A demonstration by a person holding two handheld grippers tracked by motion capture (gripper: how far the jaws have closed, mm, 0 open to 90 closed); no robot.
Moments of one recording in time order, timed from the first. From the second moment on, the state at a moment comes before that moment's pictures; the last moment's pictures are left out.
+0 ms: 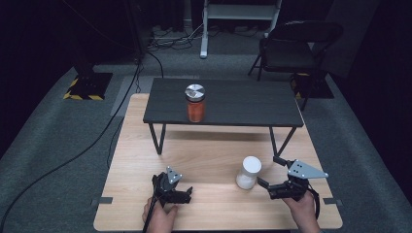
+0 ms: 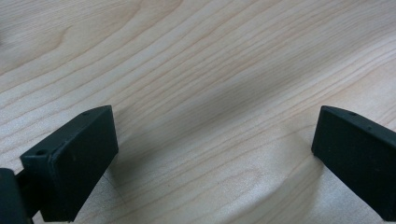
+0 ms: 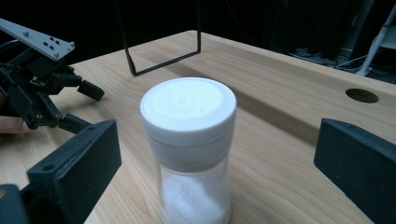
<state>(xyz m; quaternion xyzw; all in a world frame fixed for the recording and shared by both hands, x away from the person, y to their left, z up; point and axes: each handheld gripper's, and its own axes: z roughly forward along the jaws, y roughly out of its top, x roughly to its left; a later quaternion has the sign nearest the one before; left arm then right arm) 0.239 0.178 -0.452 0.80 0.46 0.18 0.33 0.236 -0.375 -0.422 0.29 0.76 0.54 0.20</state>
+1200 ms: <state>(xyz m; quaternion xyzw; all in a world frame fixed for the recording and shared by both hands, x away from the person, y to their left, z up) 0.239 0.178 -0.452 0.80 0.46 0.18 0.33 0.266 -0.335 -0.431 0.27 0.79 0.52 0.18</state>
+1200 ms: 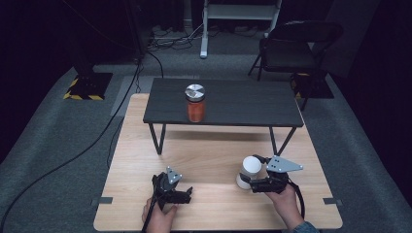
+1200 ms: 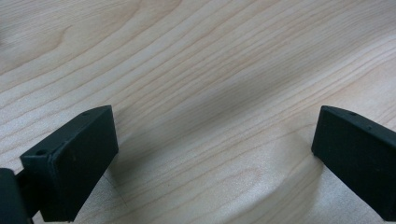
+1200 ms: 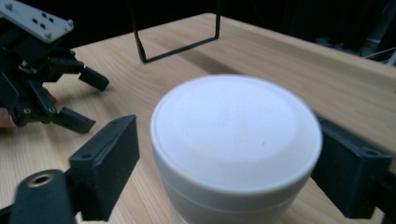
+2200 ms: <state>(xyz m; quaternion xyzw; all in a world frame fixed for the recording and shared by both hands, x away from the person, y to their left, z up) 0.239 0.178 -0.452 0.80 0.46 0.18 0.33 0.266 -0.342 -0.409 0.28 0.79 0.52 0.16</state>
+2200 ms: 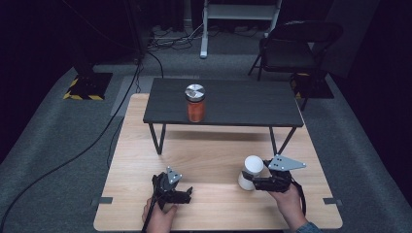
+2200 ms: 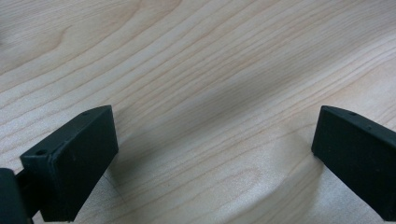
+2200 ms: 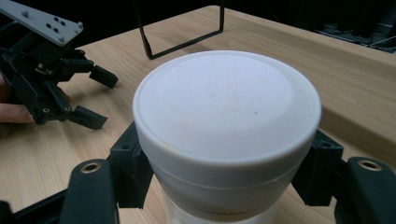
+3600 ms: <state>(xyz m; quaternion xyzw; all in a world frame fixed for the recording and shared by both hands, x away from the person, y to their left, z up) 0.240 0.180 -0.452 0.81 0.46 0.18 0.33 0.321 -0.329 -0.214 0.29 0.76 0.55 0.19</state>
